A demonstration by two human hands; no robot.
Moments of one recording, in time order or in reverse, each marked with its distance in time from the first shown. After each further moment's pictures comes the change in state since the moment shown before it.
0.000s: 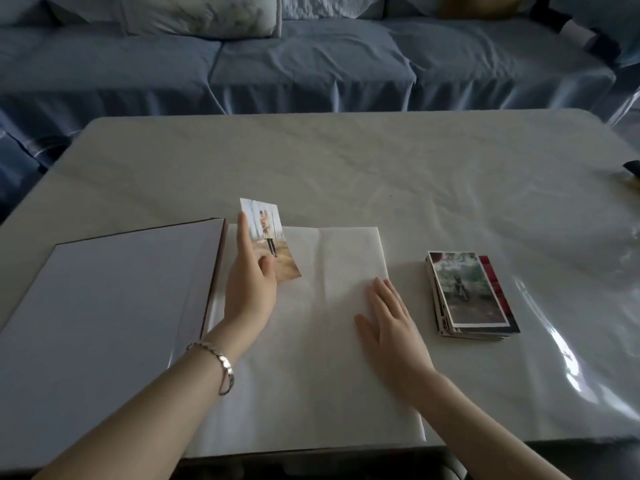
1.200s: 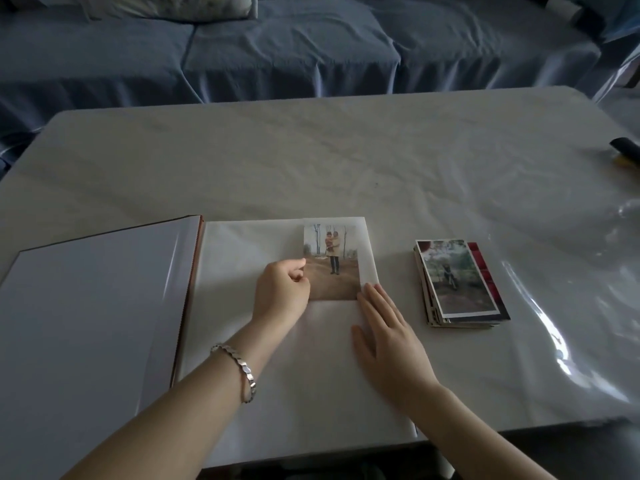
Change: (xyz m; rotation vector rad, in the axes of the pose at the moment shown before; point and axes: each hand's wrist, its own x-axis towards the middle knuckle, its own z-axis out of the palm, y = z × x) left_hand -0.013 0.006 0.049 0.061 -0.333 -0.251; right_hand -0.021 0.011 0.001 -0.029 0.042 -0.111
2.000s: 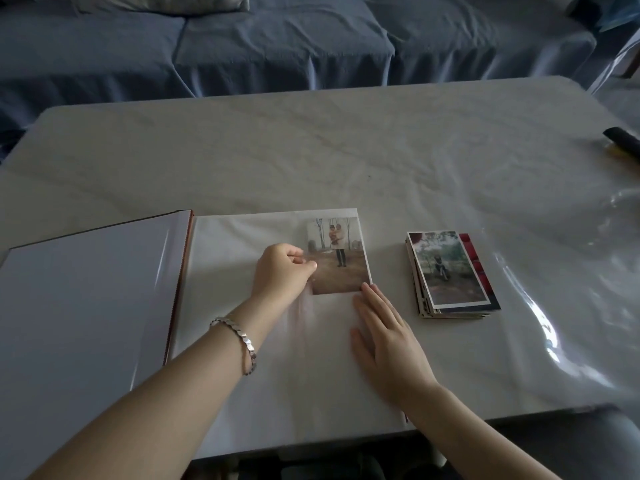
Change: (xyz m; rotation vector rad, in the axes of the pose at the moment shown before) left_hand 0.010 0.015 0.005 -0.130 -0.105 -0.128; right_hand -0.014 0.001 -0.008 0.003 0.016 -0.019
